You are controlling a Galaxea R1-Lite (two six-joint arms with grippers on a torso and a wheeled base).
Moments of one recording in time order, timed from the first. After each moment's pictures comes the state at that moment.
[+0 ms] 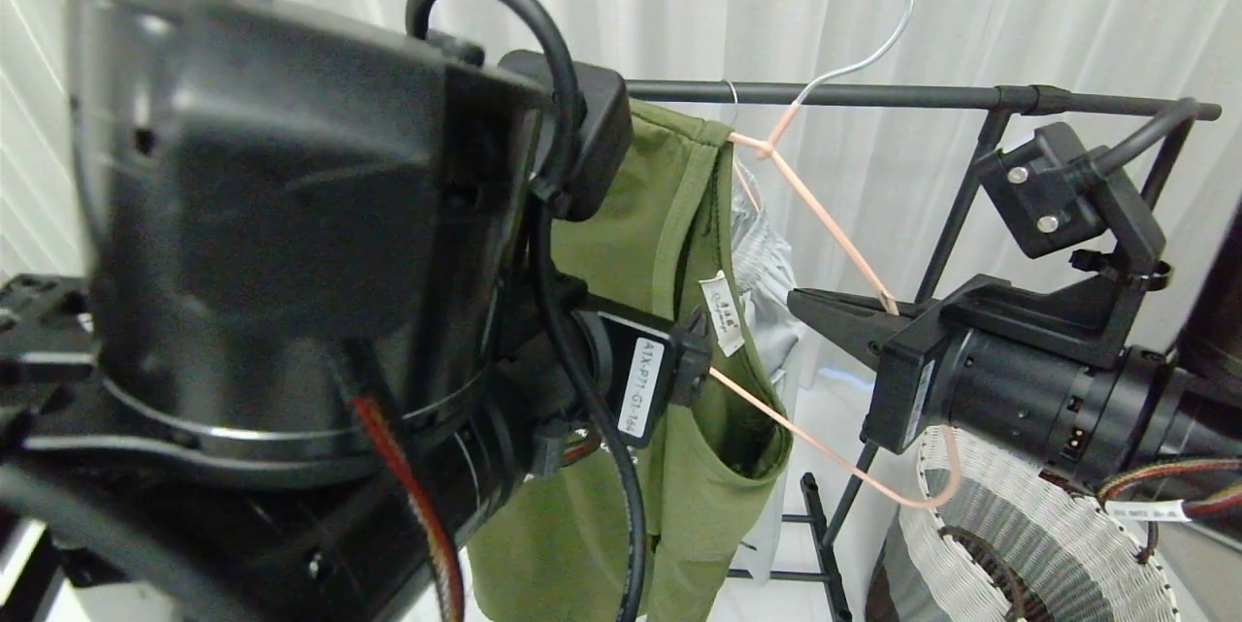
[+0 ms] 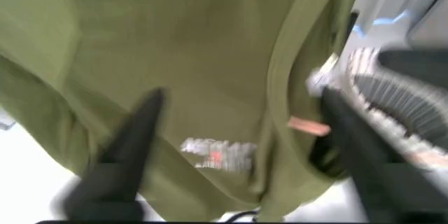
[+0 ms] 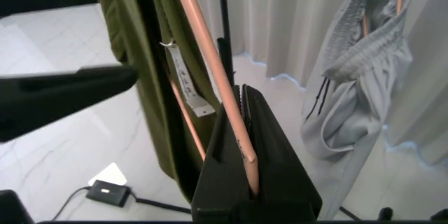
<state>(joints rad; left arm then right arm) -1.08 1.53 -1.14 -0.03 0.72 -0.03 0.97 1.43 -0.79 -0.59 -0.16 0.12</state>
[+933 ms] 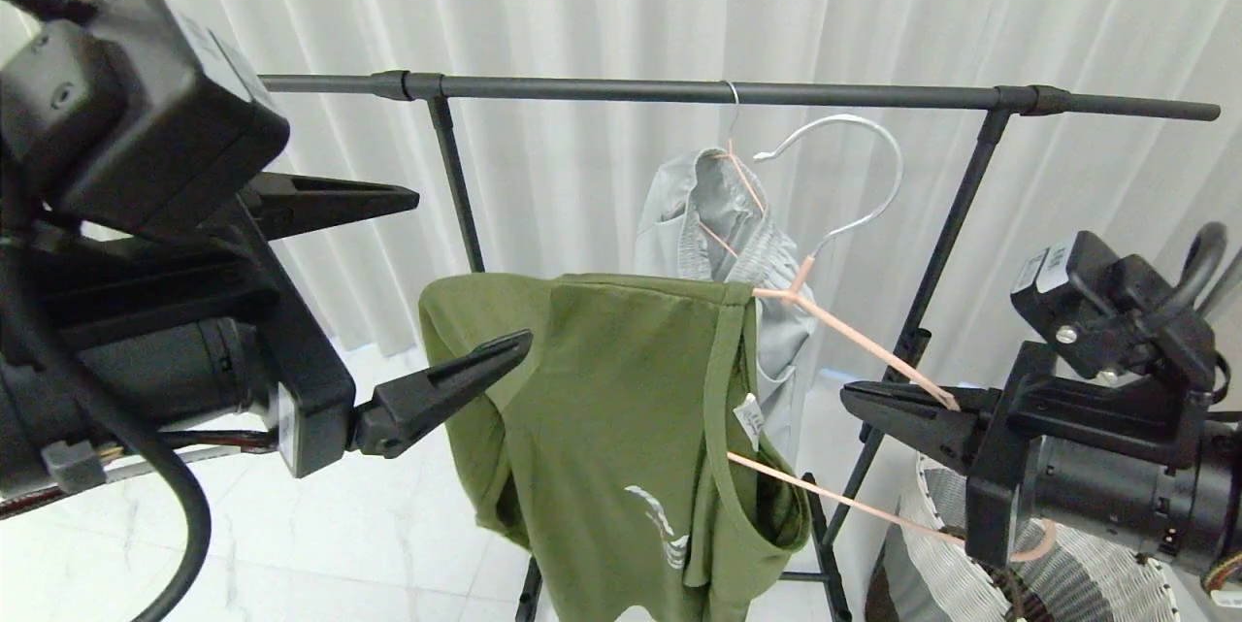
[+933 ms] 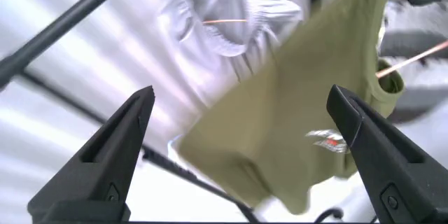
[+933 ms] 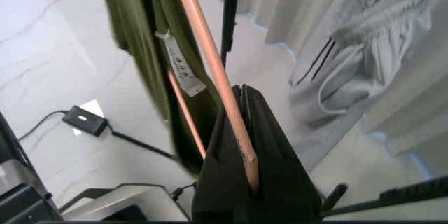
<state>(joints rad) -0.71 1.18 -0.93 -0.06 0.02 0.52 0.89 1.30 -0.65 -0.43 0.01 -0.07</state>
